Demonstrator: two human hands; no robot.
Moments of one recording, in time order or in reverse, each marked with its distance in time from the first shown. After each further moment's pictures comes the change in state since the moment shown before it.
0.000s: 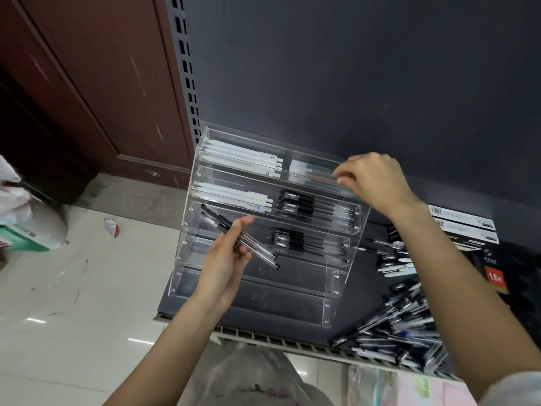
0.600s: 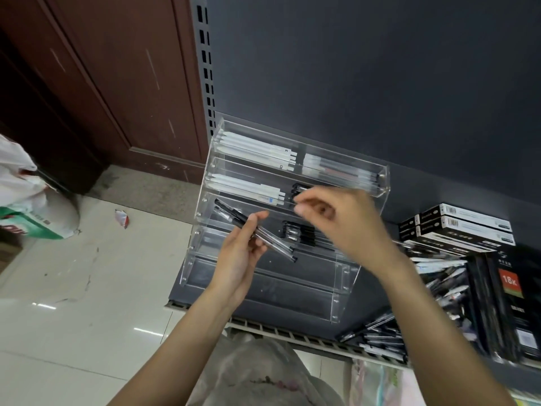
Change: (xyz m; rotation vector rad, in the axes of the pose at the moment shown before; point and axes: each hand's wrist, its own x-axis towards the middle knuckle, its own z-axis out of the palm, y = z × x) left_hand -0.006 -0.004 0.002 0.004 0.008 0.024; right_hand -0.057 -0.096 -0.014 0.601 0.073 -0.075
